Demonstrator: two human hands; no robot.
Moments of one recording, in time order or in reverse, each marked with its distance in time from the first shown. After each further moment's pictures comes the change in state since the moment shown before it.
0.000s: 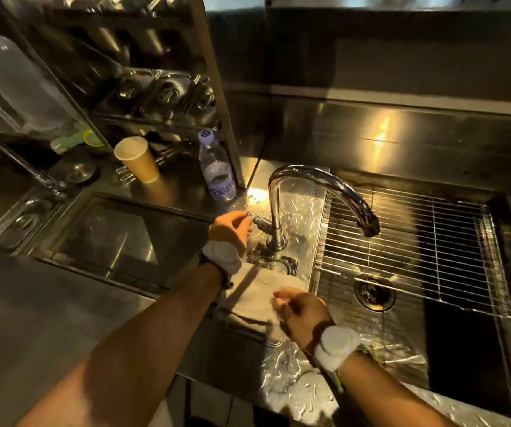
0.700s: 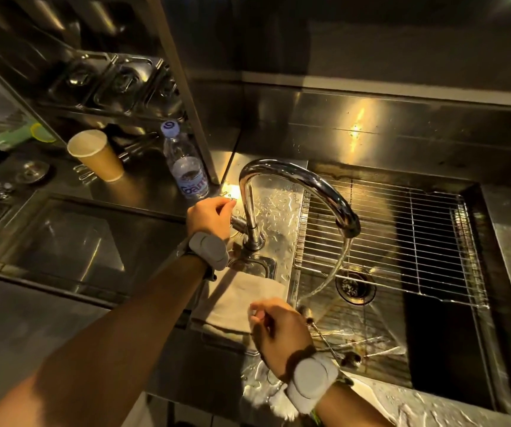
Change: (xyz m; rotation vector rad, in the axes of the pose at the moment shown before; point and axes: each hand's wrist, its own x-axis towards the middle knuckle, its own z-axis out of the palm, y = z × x) left_hand 0.013 0.034 0.011 0.137 0.048 0.037; right_hand -0.016 0.005 0.011 -0.119 0.101 -0.088
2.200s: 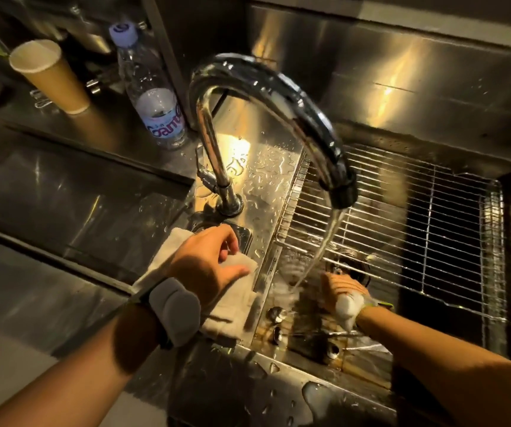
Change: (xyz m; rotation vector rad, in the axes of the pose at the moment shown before) left_hand -0.106 -0.021 0.037 0.165 -0.487 0.017; right_hand 0.116 0.211 -0.079 -0.607 -0.392 0.241
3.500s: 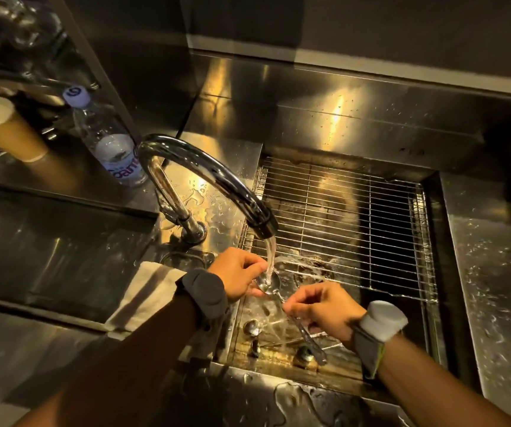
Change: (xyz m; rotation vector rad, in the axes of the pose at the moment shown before) left_hand 0.042 0.082 0.035 -0.387 -0.368 -0.197; right_hand -0.139 -0.041 -0.072 0.967 -0.046 0.012
